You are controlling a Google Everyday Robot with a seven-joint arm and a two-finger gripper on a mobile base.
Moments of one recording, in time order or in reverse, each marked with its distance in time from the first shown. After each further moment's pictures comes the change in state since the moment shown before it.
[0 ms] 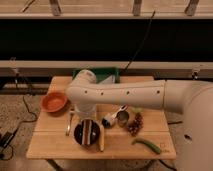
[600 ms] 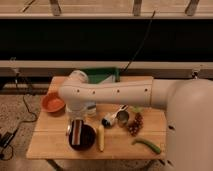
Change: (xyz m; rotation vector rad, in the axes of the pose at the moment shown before) arm 0.023 -0.053 0.011 0.083 0.012 -0.050
